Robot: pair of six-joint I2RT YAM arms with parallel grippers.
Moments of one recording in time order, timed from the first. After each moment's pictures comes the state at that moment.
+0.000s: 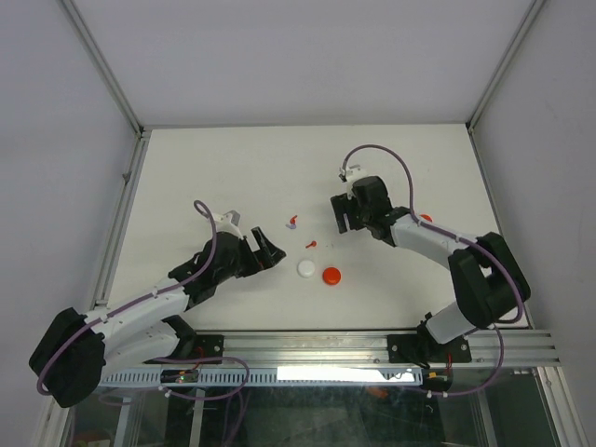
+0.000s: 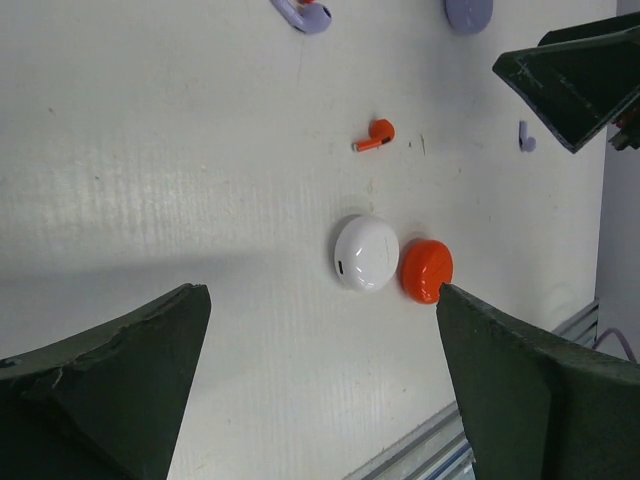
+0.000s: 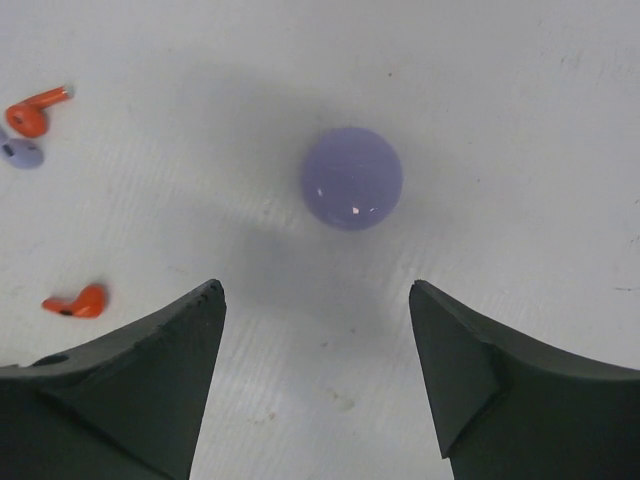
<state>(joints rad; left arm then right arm) -0.71 1.00 0.37 0.07 -0.04 -0.94 0.55 1.48 0.83 -0.09 0.12 0.07</state>
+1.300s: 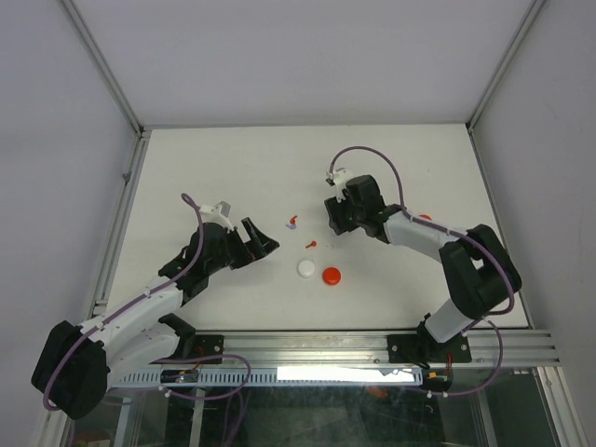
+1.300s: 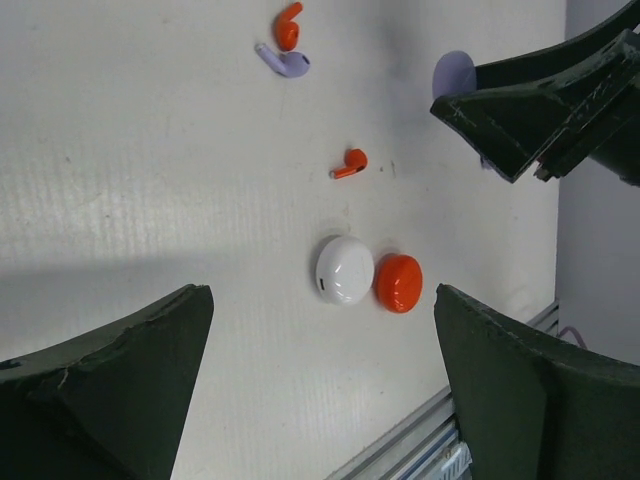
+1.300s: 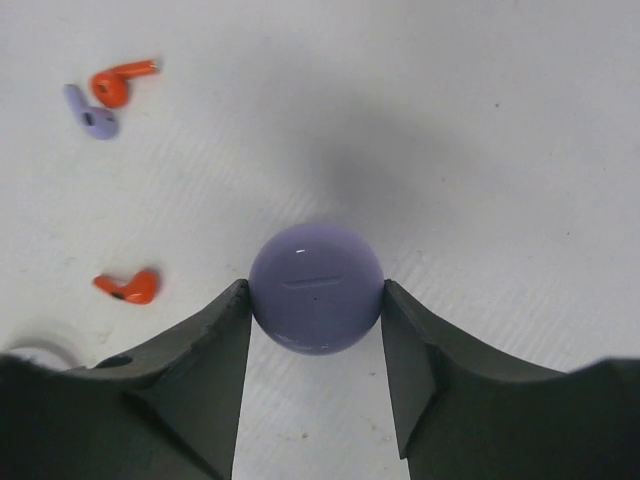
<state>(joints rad) -0.55 0.94 0.39 0.03 0.09 -0.89 0.53 1.64 0.92 -0.08 -0.04 -0.02</state>
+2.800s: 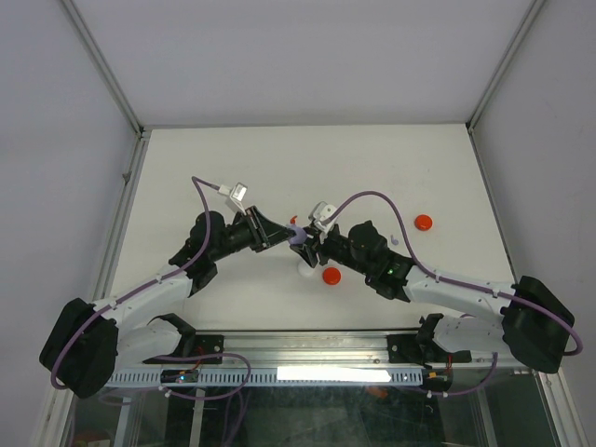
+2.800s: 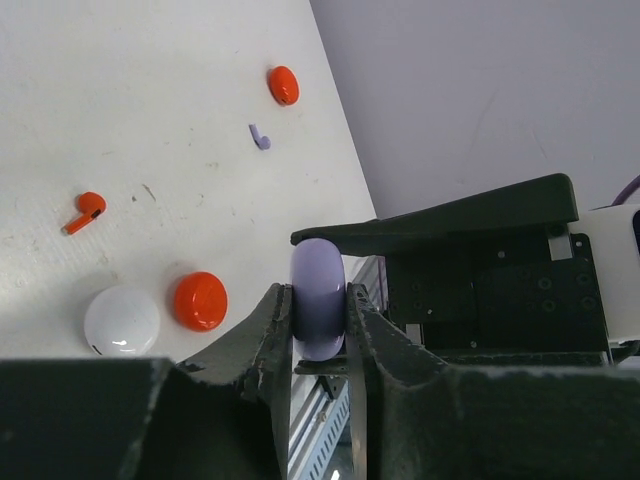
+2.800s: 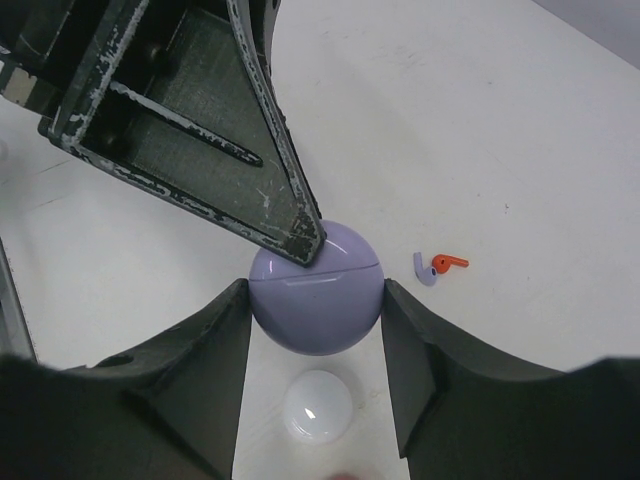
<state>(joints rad) -0.58 1.08 0.45 0.48 0.42 -1.02 0.98 1.16 0.57 0.41 -0.03 -0.04</state>
